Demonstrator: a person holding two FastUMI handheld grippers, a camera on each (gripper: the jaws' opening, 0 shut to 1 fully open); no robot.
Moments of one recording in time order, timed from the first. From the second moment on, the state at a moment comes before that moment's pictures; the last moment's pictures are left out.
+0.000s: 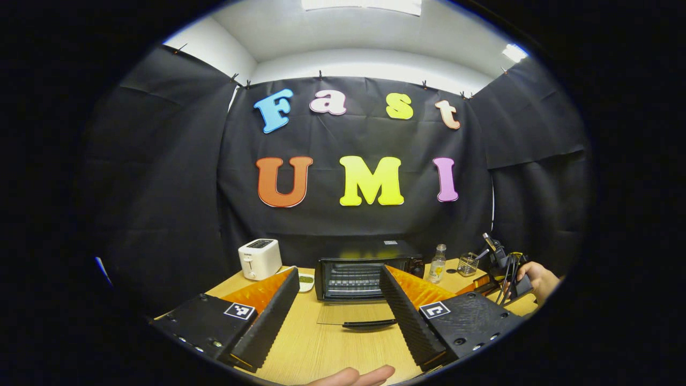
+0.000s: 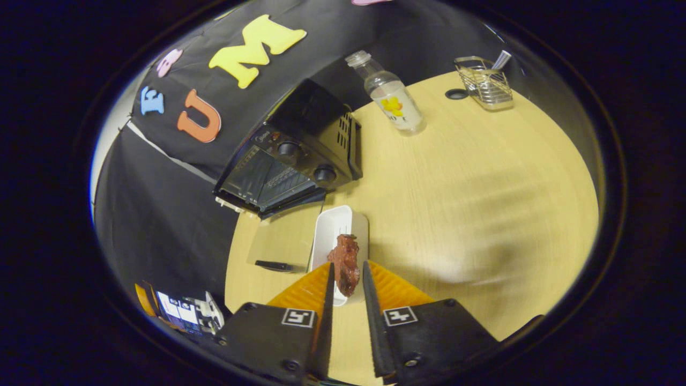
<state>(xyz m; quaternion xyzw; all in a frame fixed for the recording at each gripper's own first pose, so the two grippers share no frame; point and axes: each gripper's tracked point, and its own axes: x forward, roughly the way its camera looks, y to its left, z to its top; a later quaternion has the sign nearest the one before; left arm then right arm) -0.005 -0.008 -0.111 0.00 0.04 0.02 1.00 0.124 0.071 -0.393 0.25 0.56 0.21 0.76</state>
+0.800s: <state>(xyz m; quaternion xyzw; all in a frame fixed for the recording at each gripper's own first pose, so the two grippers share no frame) -0.074 -0.004 -0.087 0.01 0.02 0.00 1.00 0.084 0.109 -0.317 -0.01 0.43 0.21 0.88</state>
